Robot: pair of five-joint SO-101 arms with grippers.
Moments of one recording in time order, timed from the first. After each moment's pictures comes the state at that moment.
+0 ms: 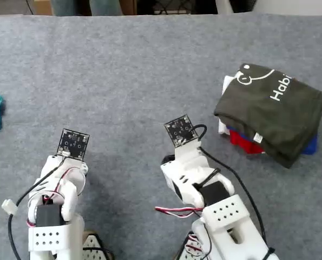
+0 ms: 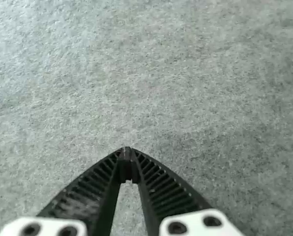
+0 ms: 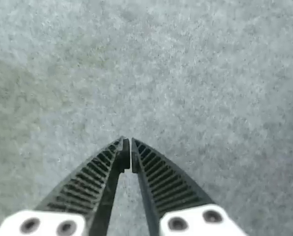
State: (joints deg) left arm -9.0 -103.8 96.5 57.1 -20.4; right arm -22.9 -66.2 85.6 42.1 1.0
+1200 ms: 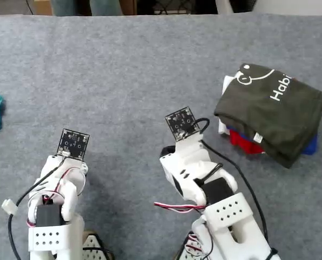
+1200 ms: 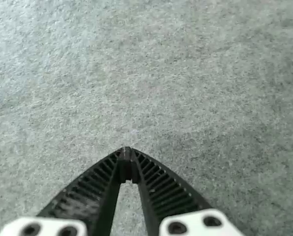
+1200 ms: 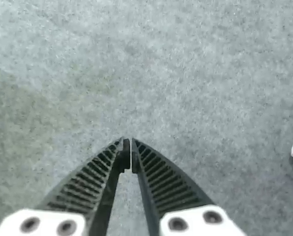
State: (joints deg) left arm -9.0 -103.8 96.5 57.1 -20.4; right arm -22.9 -66.2 78.0 47.0 1.0
